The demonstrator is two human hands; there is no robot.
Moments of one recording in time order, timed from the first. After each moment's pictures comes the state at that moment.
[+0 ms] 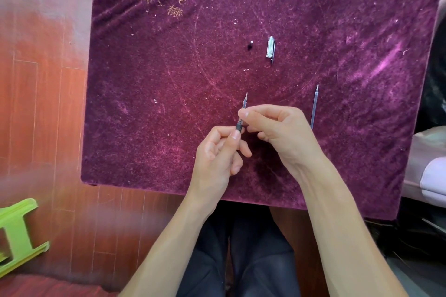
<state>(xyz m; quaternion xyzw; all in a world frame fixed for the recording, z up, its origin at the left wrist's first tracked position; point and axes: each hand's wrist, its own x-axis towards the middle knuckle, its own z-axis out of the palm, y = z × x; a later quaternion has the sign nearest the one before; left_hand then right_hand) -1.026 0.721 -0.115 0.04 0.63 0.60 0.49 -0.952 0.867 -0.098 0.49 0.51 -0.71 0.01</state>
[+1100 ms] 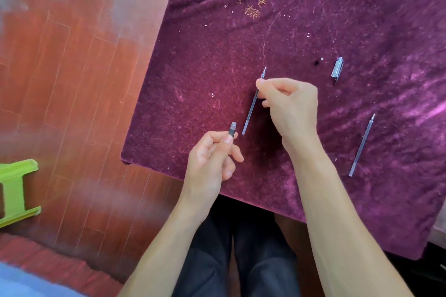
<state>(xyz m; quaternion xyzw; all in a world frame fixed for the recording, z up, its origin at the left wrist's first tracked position) -1.077 0.651 -0.105 -0.06 0.65 0.63 0.43 -1.066 0.834 -0.117 0.54 0.64 -0.55 -0.05</state>
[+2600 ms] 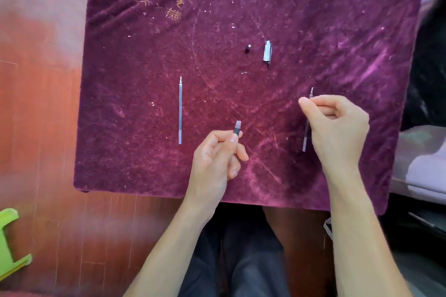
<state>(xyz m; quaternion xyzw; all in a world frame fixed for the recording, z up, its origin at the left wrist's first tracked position) -1.031 0.715 -0.105 0.00 0.61 0.61 0.51 -0.921 0.894 -0.094 0.67 0.61 -0.39 -0.17</state>
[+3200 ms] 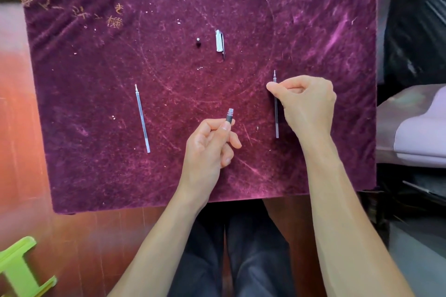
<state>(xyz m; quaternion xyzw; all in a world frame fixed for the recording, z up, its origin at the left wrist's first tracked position) -1.012 0.759 -0.112 0.07 0.64 0.55 0.53 -0.903 0.926 -0.121 0.70 0.59 -0.39 -0.10</state>
